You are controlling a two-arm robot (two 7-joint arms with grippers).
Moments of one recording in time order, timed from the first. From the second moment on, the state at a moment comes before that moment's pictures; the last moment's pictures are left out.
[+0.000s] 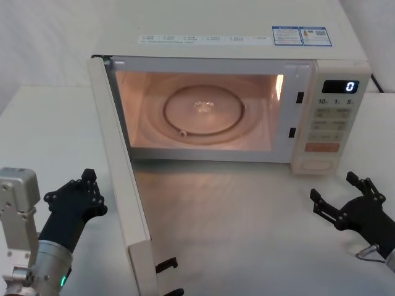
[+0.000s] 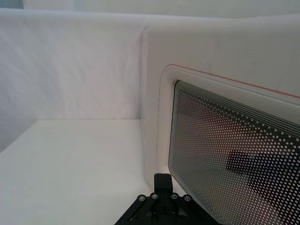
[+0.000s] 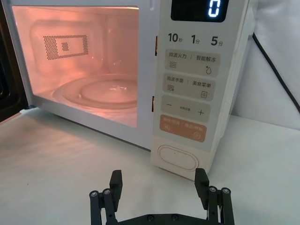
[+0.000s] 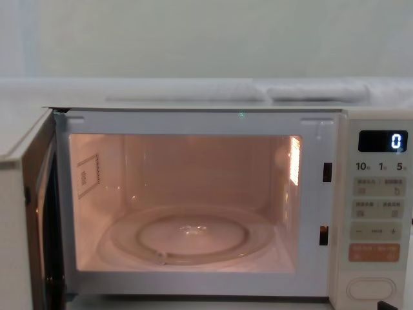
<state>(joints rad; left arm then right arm) 0.27 0.24 0.04 -1.85 -0.25 -0.02 -0.02 -0.08 0.33 -0.15 -1.58 0.25 -0.13 0.35</state>
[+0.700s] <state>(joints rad) 0.27 0.24 0.04 -1.85 -0.25 -0.02 -0.02 -0.08 0.33 -0.15 -1.58 0.25 -0.13 0.35</state>
